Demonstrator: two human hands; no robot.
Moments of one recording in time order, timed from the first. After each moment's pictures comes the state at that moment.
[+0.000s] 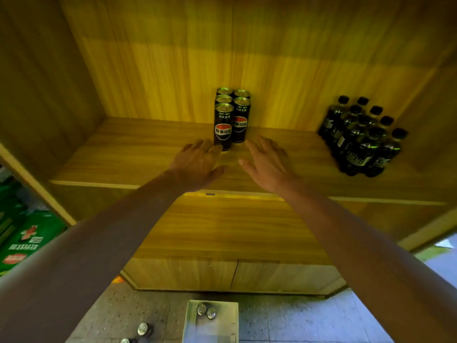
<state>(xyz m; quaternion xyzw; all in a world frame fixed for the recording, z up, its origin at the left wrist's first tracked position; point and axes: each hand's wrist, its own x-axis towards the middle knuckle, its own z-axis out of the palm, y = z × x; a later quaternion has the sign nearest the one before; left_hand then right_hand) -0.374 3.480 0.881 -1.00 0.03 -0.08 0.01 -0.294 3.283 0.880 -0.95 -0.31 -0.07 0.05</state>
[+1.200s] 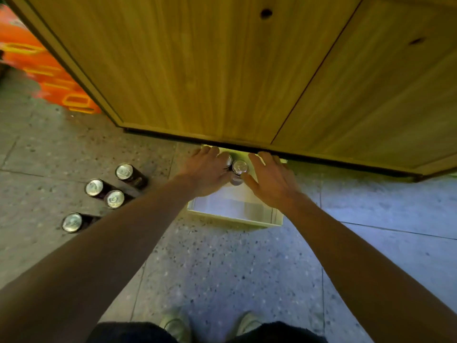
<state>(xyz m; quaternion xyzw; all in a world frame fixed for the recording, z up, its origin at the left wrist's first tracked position) -0.570 3.444 0.062 -0.98 -0.05 0.17 -0.10 -0.499 3.257 0.051 -0.93 -0.35 0.13 -0.01</state>
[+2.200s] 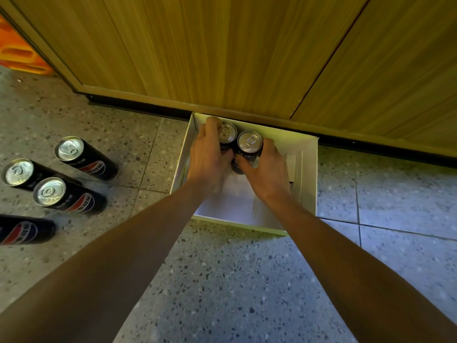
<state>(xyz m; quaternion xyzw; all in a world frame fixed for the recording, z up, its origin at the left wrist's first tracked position) -0.533 3.427 -0.120 -0.88 -0.22 -0.15 -0.39 -0.483 3.289 -0.129 -0.93 -0.16 0.05 0.33</state>
